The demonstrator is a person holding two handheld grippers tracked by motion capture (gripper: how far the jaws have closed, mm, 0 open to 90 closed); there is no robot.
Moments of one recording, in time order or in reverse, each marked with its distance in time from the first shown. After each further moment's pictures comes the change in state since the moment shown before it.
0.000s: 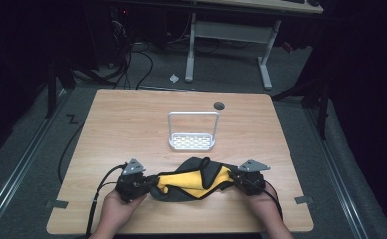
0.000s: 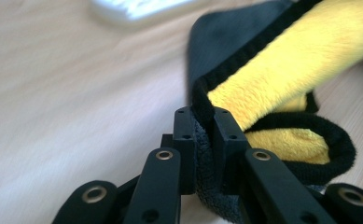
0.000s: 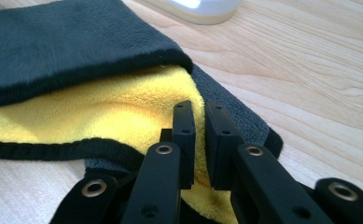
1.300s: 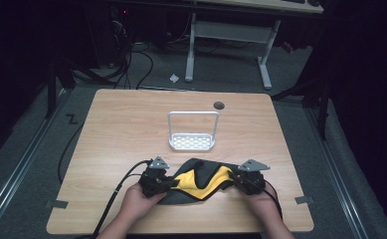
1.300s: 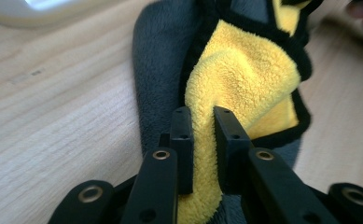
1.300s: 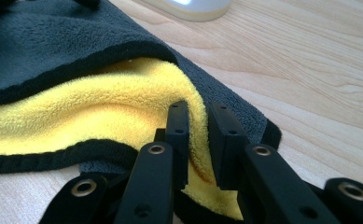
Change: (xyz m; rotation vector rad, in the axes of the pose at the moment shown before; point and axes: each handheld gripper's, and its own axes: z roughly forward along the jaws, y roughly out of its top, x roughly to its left) left arm -0.027 0.037 0.046 0.059 -0.123 0.073; right arm -0.002 -0.002 0.003 -0.002 -0.007 0.001
